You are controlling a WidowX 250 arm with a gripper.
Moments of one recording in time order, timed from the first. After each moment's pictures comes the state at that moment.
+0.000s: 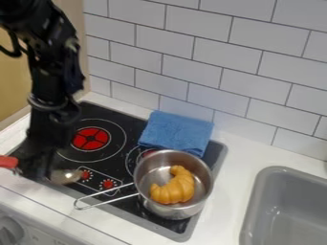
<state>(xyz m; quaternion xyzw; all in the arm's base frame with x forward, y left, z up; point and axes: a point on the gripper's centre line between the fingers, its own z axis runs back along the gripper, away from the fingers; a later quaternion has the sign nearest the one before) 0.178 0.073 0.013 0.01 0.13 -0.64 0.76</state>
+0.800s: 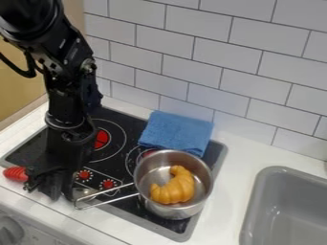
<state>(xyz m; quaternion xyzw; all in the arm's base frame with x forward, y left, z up) 0.172 0.050 0.002 -0.02 0.10 -0.72 0.68</state>
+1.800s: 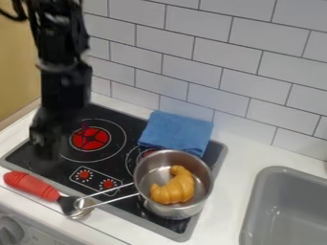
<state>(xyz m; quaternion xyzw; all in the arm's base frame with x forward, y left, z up) 0.203 0.066 0.056 -0.03 0.07 -0.54 0.84</state>
